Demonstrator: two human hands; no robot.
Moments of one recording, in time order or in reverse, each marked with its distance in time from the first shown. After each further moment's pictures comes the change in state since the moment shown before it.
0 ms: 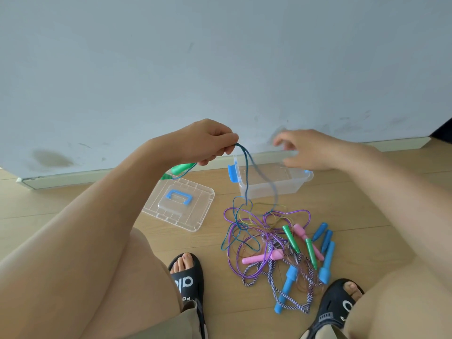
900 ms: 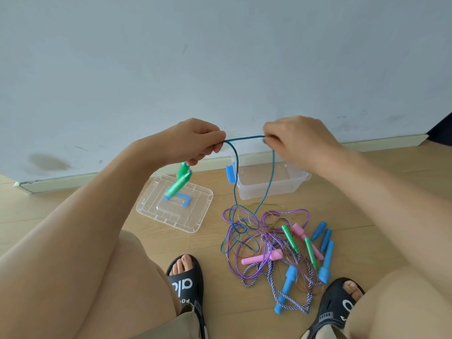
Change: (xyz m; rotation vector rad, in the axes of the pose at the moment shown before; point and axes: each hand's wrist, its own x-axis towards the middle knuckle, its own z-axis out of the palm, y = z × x) left_hand -0.001 -0.008 -0.009 -0.030 0.010 -0.010; right_hand -0.004 -0.019 0.004 -0.271 0.509 -0.248
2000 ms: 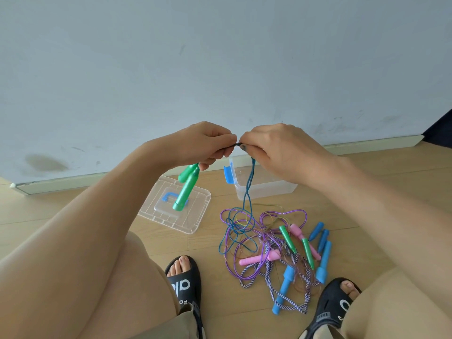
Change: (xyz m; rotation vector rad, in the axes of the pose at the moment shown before) left_hand 0.005 0.014 0.014 -0.044 -0.081 0.027; right_hand -0.007 -0.030 -0.011 0.151 0.013 -0.155
